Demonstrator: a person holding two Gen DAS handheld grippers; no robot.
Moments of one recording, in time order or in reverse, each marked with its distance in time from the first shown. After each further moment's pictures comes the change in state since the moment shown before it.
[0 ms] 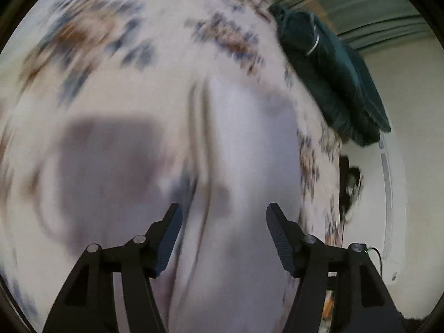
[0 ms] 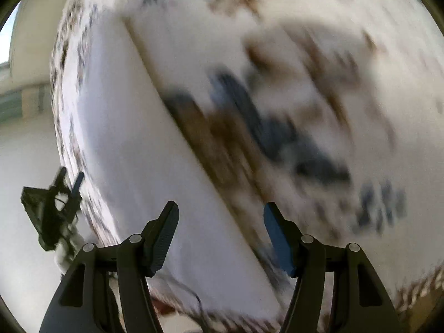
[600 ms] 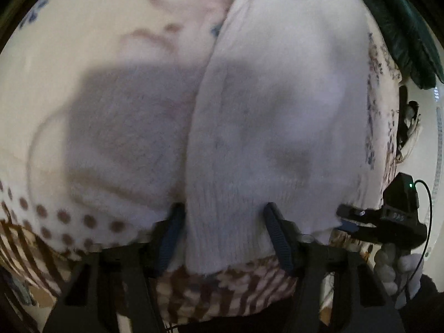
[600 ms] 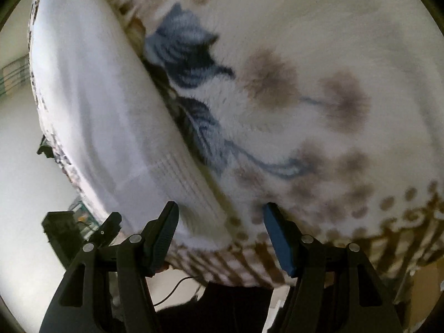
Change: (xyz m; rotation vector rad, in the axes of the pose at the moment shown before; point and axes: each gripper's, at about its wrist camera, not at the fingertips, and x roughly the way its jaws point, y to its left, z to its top) left arm 0.023 0.006 -0.226 -0.101 0.281 0.285; right arm 0.093 -0.061 -0.123 0.039 0.137 -0.031
